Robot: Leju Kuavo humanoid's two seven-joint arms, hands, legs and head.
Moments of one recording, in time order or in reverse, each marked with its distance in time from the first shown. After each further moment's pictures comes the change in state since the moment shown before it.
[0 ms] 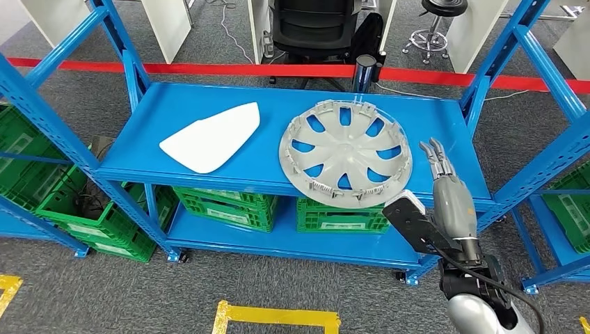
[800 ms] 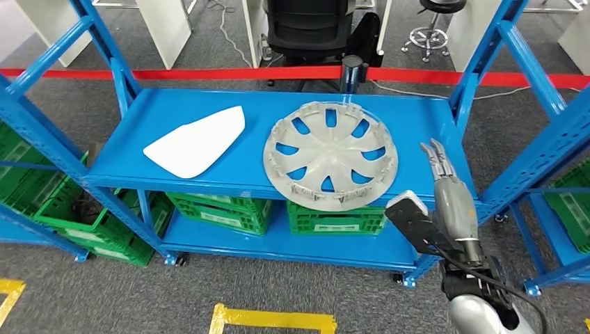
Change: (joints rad) left arm -0.002 0.003 -0.008 0.002 -0.004 -0.016 -0.012; right arm 0.012 -0.004 -0.009 -0.004 -0.018 -0.001 -0.009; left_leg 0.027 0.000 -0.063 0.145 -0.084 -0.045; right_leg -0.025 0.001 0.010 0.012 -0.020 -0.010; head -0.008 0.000
